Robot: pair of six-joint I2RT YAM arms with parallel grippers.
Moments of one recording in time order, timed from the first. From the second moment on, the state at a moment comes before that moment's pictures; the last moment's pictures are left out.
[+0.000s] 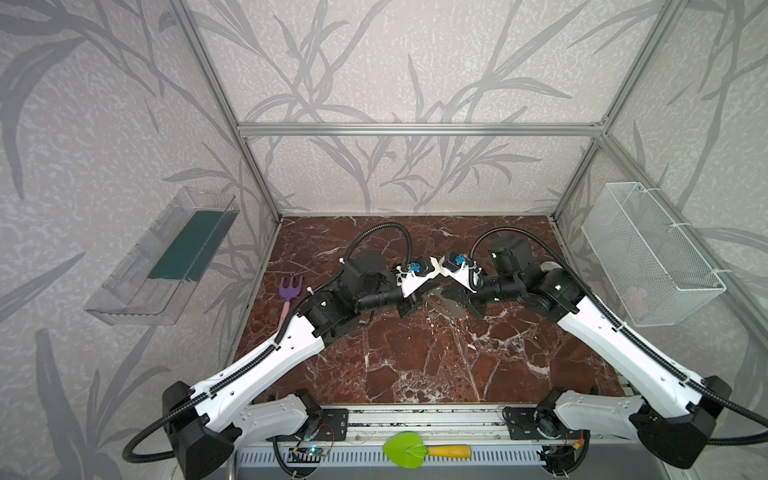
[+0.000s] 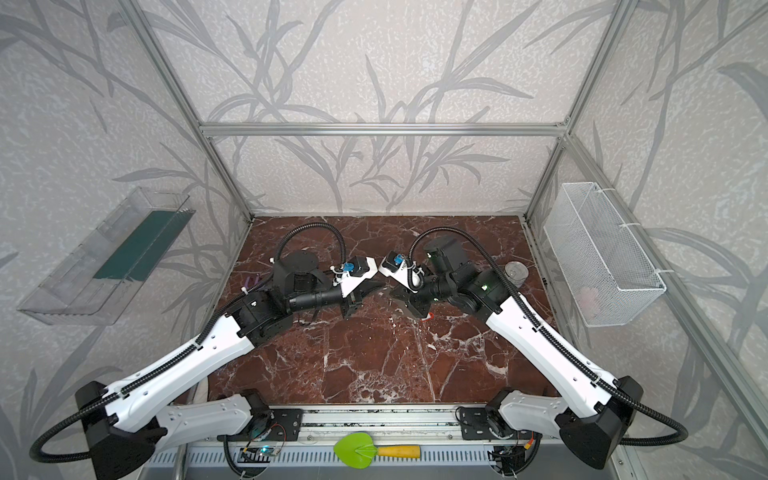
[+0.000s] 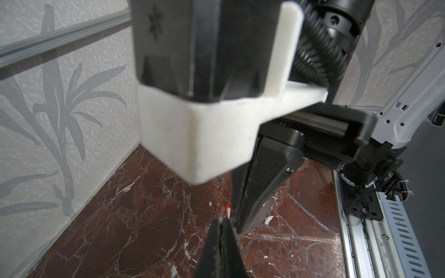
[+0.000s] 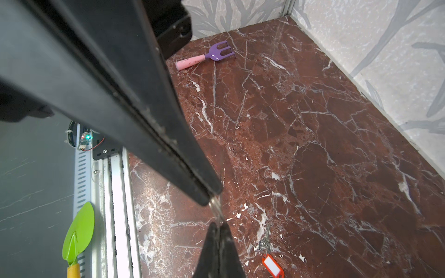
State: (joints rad) left arm -0.77 1.14 1.10 -0.28 0.36 0.30; right arm 0.67 1.21 1.29 -0.80 -0.42 -0.33
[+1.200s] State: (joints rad) left arm -0.79 1.25 1.25 -0.45 0.31 0.36; right arm 0.74 1.19 1.27 -0.76 -0.19 -0.31
